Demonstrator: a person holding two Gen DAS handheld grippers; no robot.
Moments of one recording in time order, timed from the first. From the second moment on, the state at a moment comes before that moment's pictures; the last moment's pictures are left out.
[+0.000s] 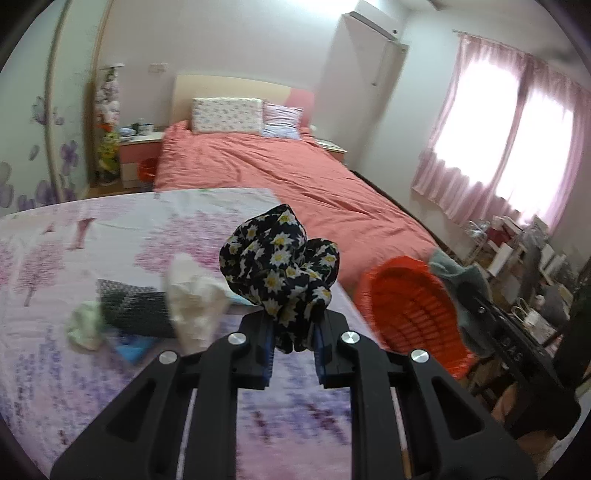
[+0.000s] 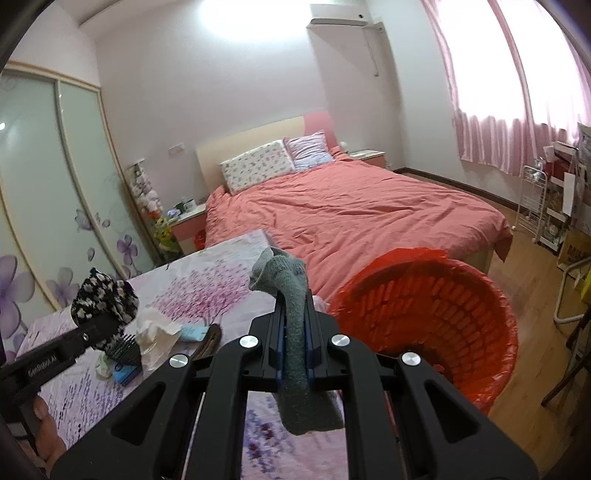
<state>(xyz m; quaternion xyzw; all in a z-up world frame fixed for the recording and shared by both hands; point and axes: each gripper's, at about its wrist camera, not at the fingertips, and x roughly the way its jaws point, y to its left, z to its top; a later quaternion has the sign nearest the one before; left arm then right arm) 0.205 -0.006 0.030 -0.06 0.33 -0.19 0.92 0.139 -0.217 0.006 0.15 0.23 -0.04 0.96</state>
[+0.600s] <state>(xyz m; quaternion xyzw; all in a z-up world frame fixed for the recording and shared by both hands) 0.216 -0.127 0.001 -0.04 0.35 -0.30 0.89 0.140 -0.297 -0.012 0.22 0.22 -0.08 0.95</state>
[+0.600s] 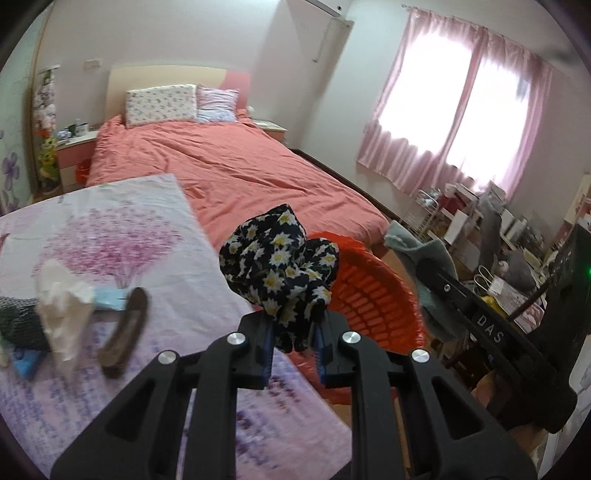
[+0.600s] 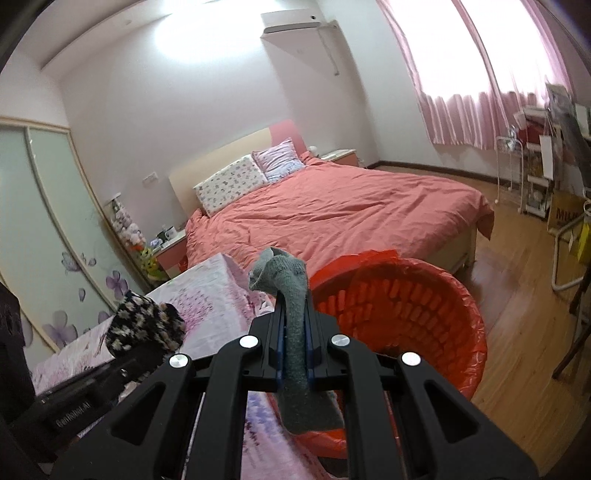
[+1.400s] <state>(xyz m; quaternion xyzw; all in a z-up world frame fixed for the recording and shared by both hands) 0.265 -0.204 -0.064 0.01 0.40 -0.29 0.87 0.154 -0.348 -0.043 0.27 0.22 -0.11 0.93</state>
